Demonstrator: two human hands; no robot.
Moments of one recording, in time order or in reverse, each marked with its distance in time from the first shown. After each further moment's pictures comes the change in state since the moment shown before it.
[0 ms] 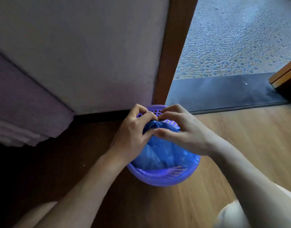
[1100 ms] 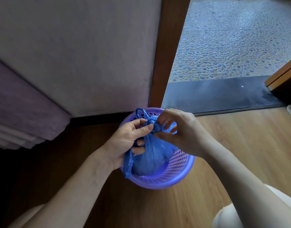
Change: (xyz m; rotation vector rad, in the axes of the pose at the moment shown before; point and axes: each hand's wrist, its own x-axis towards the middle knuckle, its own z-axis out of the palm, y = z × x) left_hand 0.003 0.012 0.000 -1.175 -0.295 -0.760; right_hand 0.000 0.014 -0.006 -0.049 0.185 -0.211
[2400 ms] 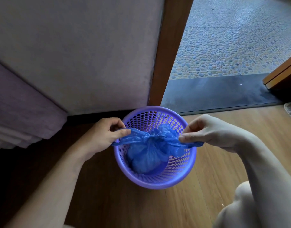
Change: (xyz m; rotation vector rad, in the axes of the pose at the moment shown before) left_hand 0.001 0.013 -0.064 0.893 0.298 0.202; right_hand -0.009 0.029 -0.042 0.433 -0.415 0.498
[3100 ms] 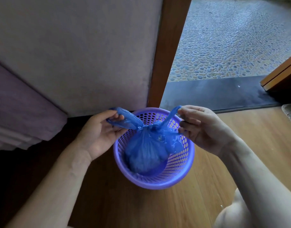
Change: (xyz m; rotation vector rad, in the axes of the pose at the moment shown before) left_hand 0.002 0.019 0.003 -1.223 0.068 -0.268; right_hand 0.010 -0.010 0.019 0.892 0.140 -0.167
